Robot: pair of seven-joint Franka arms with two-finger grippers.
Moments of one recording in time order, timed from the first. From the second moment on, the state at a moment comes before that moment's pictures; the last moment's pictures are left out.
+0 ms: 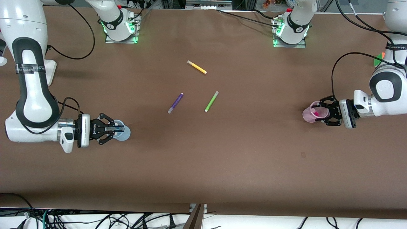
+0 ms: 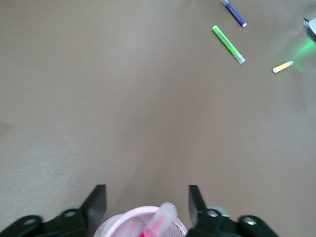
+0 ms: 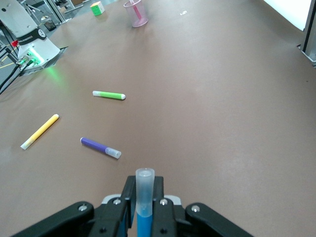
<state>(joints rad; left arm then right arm) 0.45 0.43 -0.18 -1.93 -0.59 1.97 1.69 -0.05 0.69 0.00 -1.46 0.87 1.73 -1.80</state>
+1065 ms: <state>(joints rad) 0.43 0.05 -0.43 -1.77 -0.19 1.68 0.34 -0.01 0.60 0.02 -1.30 0.54 1.66 -0.92</state>
